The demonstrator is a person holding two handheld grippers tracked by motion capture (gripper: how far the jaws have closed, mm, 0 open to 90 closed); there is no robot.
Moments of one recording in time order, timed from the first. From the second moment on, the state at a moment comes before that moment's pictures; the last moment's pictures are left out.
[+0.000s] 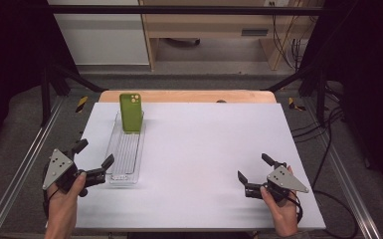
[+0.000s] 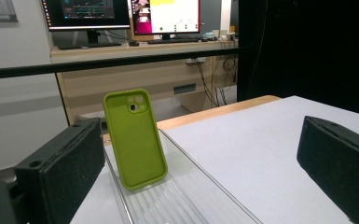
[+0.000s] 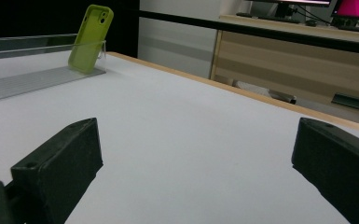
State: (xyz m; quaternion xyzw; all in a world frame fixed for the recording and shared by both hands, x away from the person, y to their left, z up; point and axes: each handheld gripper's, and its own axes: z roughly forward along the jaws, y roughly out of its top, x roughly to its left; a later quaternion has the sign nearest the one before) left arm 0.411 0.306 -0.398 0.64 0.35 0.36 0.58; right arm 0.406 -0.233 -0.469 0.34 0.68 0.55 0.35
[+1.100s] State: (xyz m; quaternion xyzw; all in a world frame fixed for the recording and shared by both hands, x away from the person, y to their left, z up) left arm 0.398 0.304 -0.419 0.64 0.34 0.36 0.59; right arm 0.406 -0.233 -0.469 0.34 0.68 0.56 0.34
